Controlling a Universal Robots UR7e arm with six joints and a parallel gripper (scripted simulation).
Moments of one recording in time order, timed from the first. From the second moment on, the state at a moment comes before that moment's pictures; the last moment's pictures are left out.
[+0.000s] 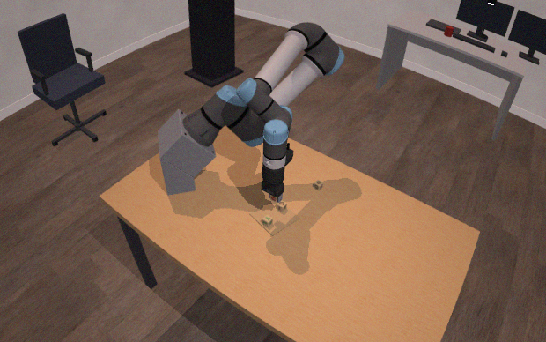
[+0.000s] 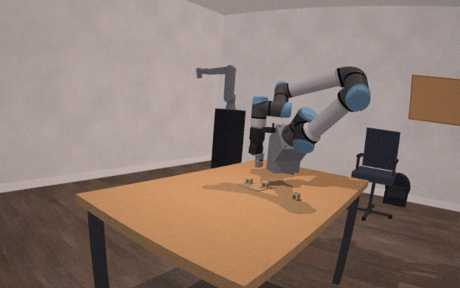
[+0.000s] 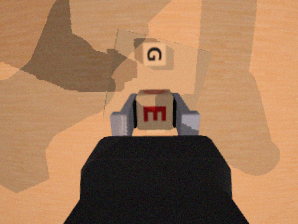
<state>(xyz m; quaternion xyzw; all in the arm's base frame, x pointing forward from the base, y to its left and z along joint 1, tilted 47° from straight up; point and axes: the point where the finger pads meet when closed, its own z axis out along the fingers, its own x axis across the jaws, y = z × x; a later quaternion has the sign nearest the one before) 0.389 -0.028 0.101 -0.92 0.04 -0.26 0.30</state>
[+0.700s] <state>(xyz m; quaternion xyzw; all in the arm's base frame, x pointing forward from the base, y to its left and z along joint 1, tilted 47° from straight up) 0.413 -0.003 0.069 -0.92 0.04 -0.26 0.30</state>
